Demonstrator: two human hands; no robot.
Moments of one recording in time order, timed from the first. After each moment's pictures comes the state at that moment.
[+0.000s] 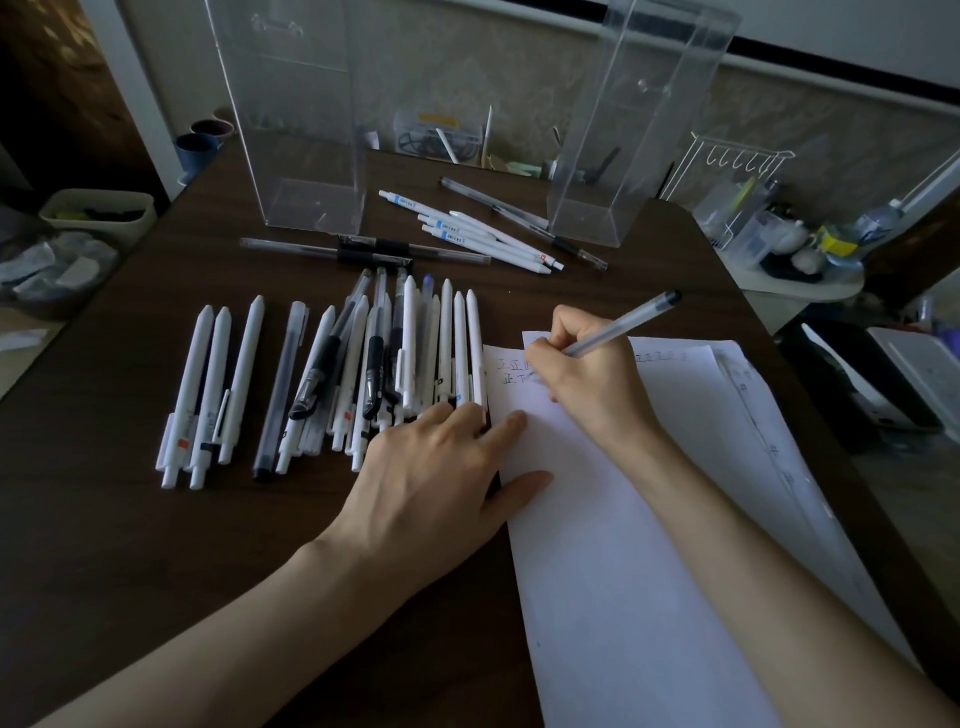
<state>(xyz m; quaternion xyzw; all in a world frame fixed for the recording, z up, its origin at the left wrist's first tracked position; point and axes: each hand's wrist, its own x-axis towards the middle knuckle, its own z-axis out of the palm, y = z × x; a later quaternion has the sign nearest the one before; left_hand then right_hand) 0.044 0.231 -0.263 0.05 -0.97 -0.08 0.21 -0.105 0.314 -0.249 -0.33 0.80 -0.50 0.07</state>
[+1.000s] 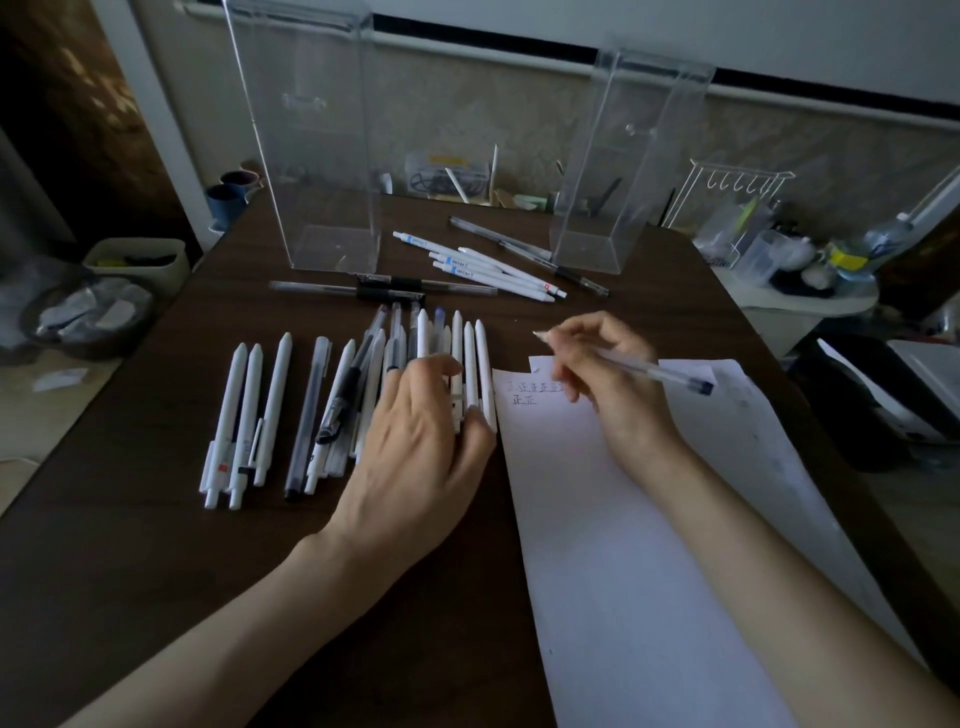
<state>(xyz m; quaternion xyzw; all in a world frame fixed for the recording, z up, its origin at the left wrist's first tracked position) 0.049 0.217 -0.243 0.14 -0.90 -0.32 0.27 -0.106 0.320 -0.236 -0.28 0.66 -0.68 0.16</state>
